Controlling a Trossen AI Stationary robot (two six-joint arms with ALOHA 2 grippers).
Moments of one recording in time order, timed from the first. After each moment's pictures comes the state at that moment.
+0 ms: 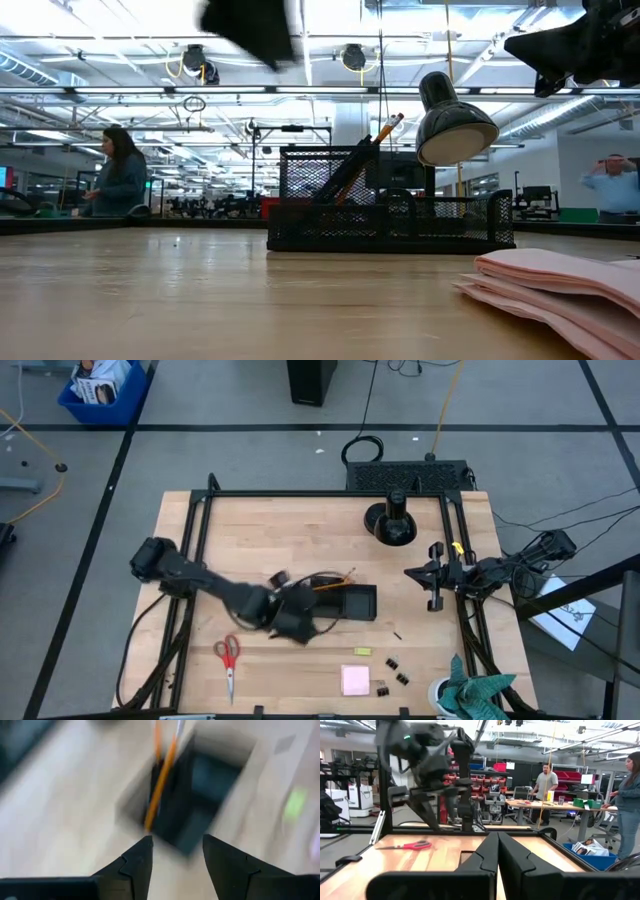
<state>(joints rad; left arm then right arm) -0.41 1.79 1.56 -0.98 -0.57 -0.81 0.41 0.20 0.02 0.39 0.50 -0.14</state>
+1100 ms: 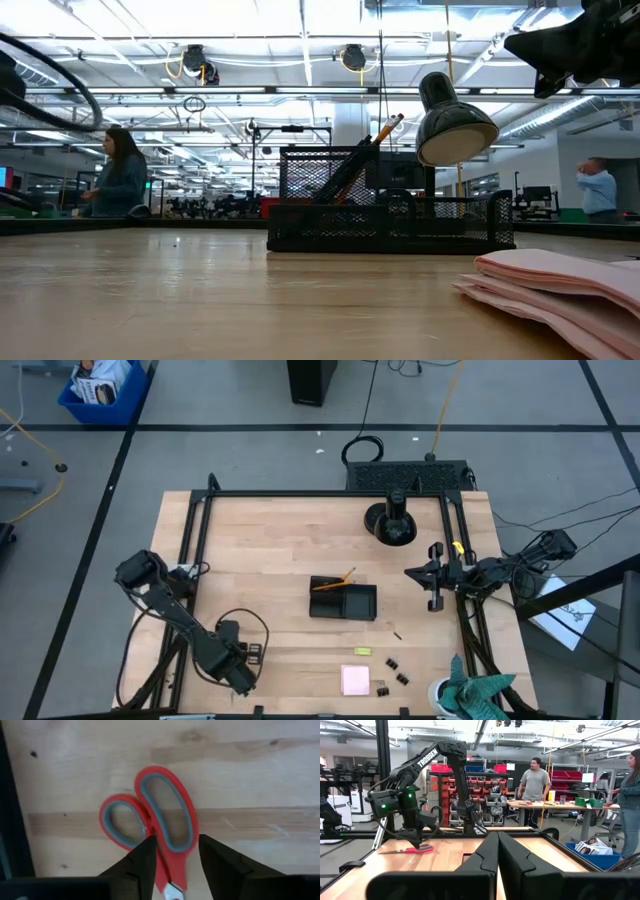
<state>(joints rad) -0.80 1.79 1.13 -1.07 0.03 -2.33 0.41 0.21 0.02 0.41 0.50 -0.12</state>
